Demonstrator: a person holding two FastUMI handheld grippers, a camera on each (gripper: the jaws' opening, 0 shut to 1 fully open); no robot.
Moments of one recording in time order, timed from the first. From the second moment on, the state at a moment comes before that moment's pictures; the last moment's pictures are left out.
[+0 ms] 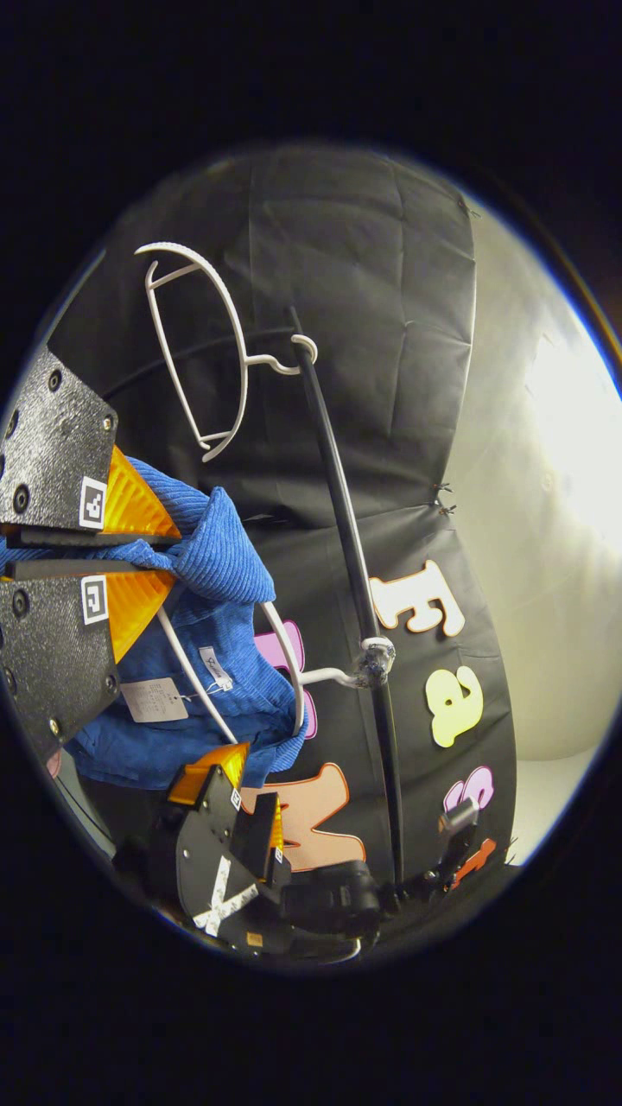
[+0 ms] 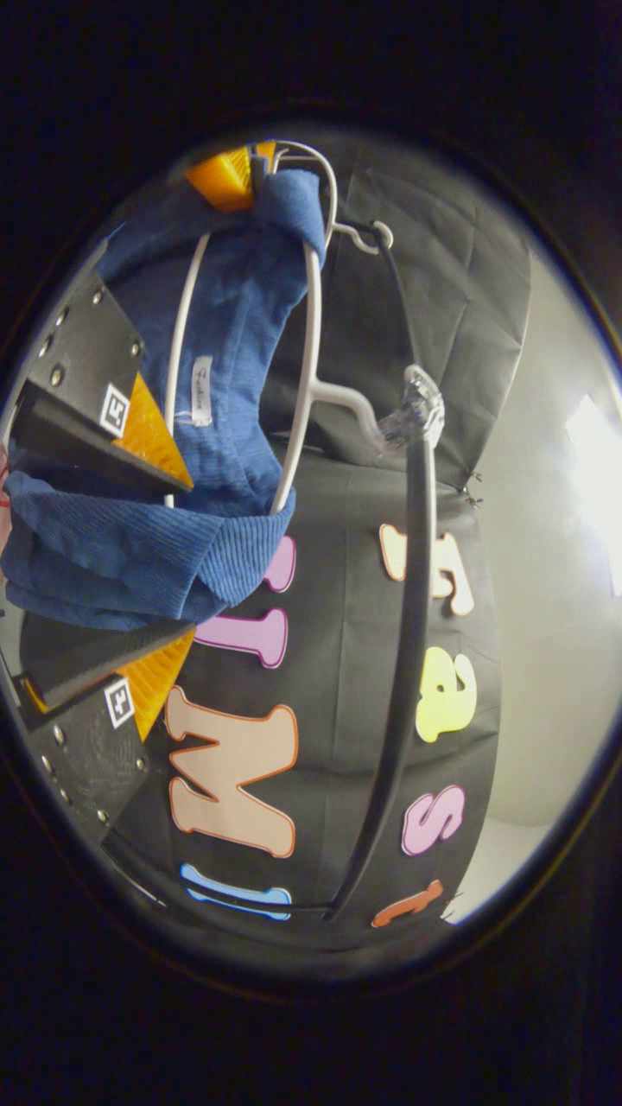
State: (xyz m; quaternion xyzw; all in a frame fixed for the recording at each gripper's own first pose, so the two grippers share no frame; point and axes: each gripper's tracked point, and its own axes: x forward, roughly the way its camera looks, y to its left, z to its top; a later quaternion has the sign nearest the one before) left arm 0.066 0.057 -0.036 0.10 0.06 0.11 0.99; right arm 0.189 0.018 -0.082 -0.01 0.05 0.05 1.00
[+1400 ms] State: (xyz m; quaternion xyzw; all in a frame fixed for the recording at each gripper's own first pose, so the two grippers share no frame) left arm 0.052 0.065 0.005 0.05 0.07 0.05 0.99; right arm 0.269 -0.071 -0.092 0.02 0.03 -0.05 1.00
